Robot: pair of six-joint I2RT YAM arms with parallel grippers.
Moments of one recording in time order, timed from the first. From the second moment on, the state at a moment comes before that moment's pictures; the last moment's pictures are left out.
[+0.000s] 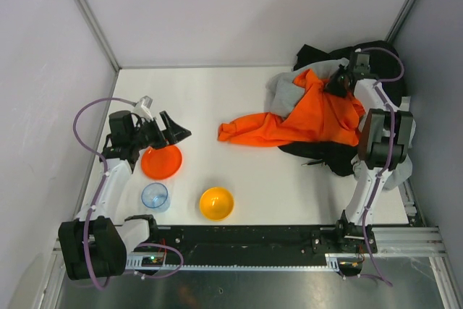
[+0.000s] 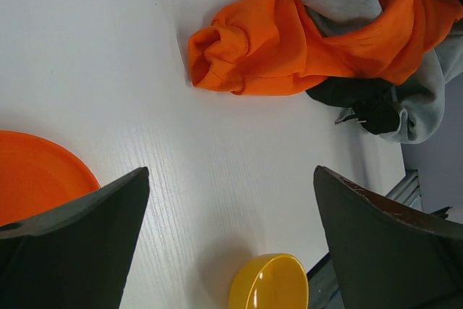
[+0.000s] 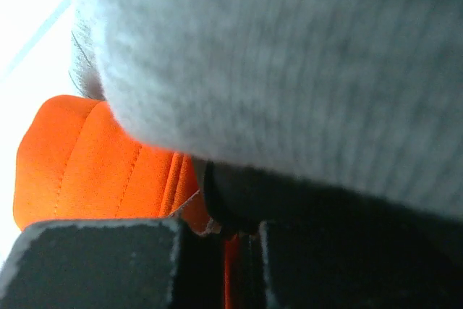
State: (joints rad) left arm 0.10 1.07 0.70 -0.22 0.71 -0.39; right arm -0.11 2.05 1.68 -0.41 -0.23 0.55
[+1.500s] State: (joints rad) left arm 0.09 0.94 0.68 -0.15 0.76 -0.55; right arm -0.17 1.15 1.11 -0.54 -0.27 0.43
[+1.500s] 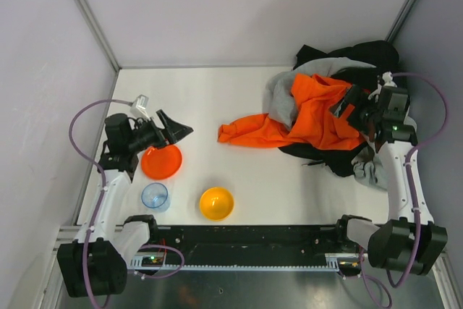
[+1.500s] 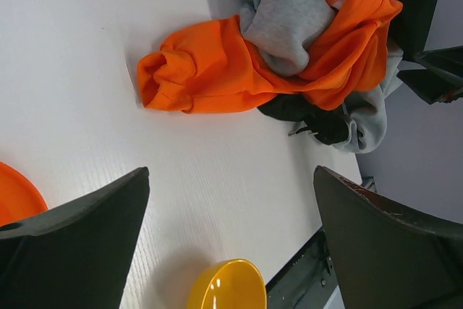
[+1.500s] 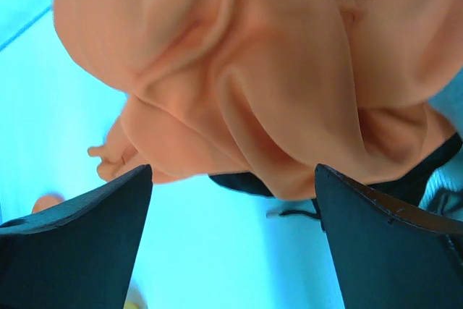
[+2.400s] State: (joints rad) left arm -0.73 1.51 1.07 -0.30 0.24 -0.44; right arm -0.17 0.88 0.76 -0.57 -0.31 0.43
